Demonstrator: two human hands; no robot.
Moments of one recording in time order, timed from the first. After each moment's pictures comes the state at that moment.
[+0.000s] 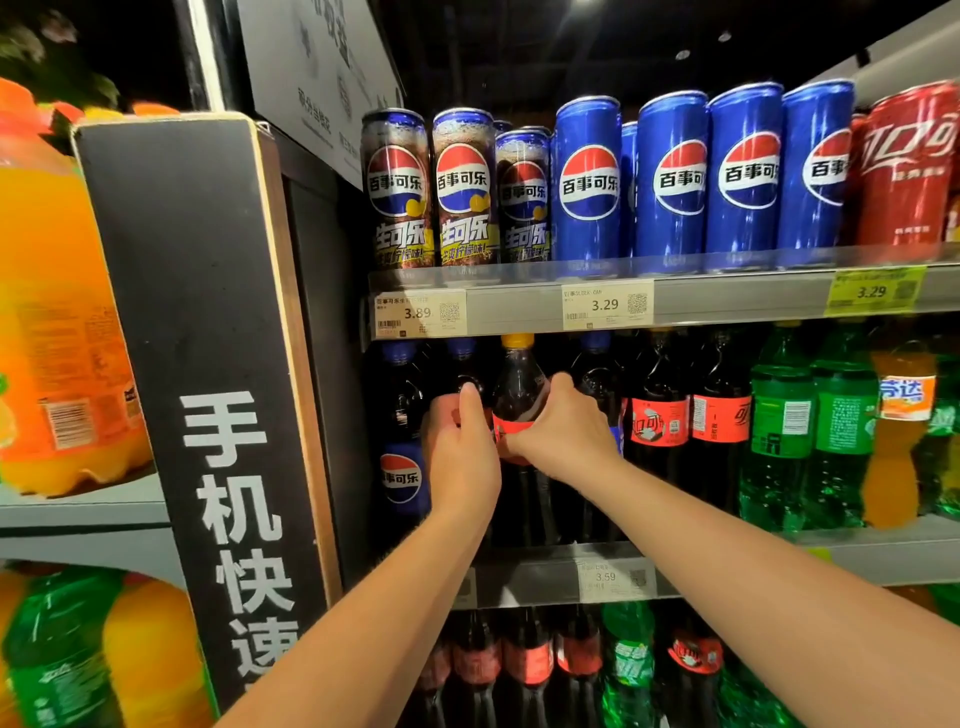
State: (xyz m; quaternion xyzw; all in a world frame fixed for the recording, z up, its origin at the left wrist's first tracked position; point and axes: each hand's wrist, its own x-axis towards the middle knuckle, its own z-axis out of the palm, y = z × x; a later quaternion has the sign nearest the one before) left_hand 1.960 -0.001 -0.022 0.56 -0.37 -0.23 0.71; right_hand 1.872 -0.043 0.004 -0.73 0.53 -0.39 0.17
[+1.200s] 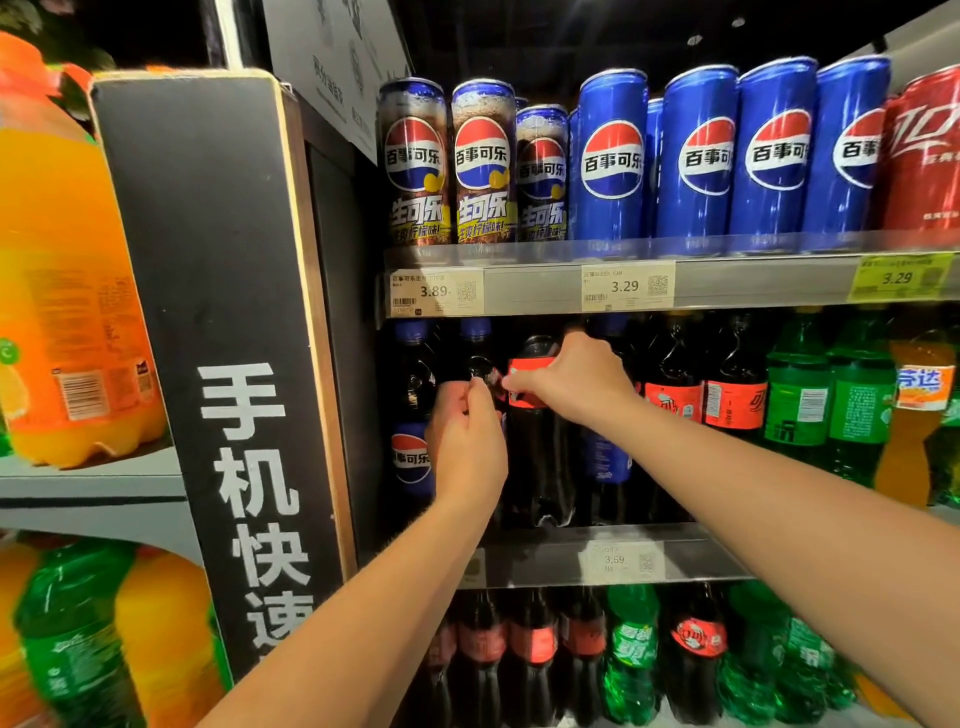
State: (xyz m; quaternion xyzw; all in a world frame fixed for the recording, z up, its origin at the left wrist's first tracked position) left_hand 1.967 0.007 -0.020 0.54 -0.40 -0.17 0.72; right_hand 1.873 -0.044 0.038 -0.74 0.54 -0.38 0.14
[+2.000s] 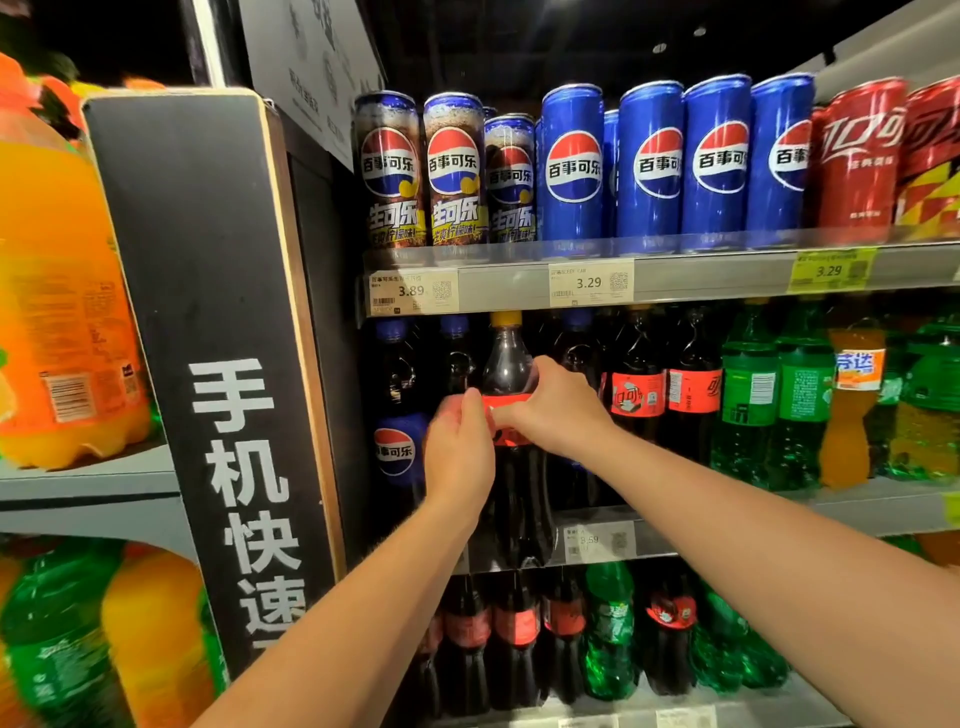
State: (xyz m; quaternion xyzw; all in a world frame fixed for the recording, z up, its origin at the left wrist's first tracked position) left_hand 1.958 0.017 -0.031 0.55 -0.43 -0.24 0.68; right_hand 1.862 -0.023 0.008 -0.76 0.49 -0.37 0.21
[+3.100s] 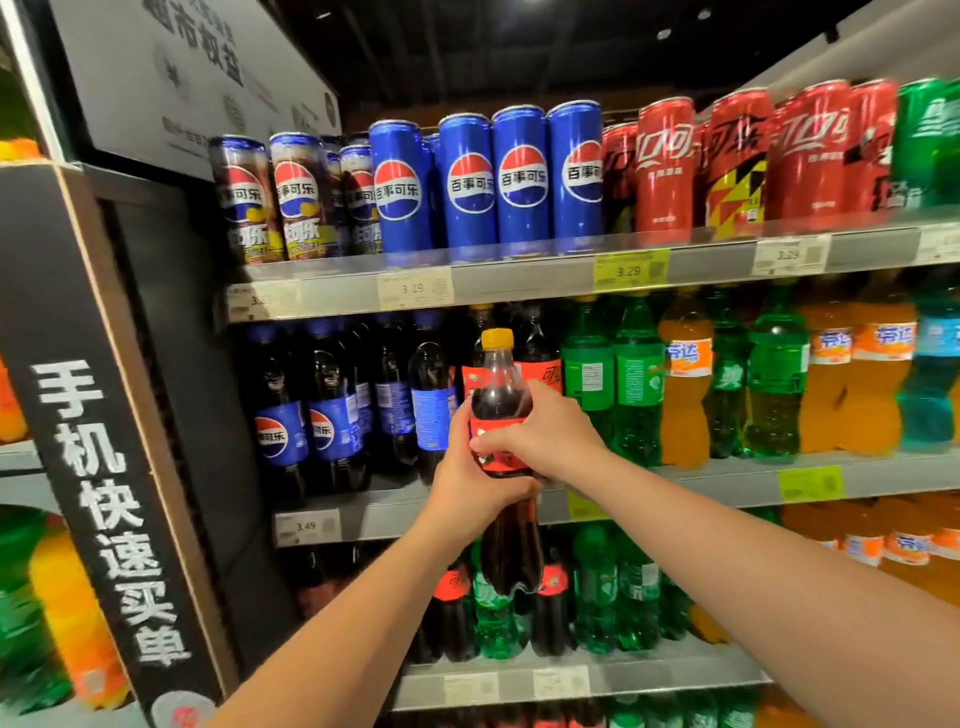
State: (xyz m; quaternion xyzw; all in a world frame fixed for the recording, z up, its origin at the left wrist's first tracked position) left_hand 1.796 0.025 -0.069 0.52 -0.59 -0.24 0.57; right_hand 1.690 -0.011 -0.017 -0.74 0.49 -0.38 0.26
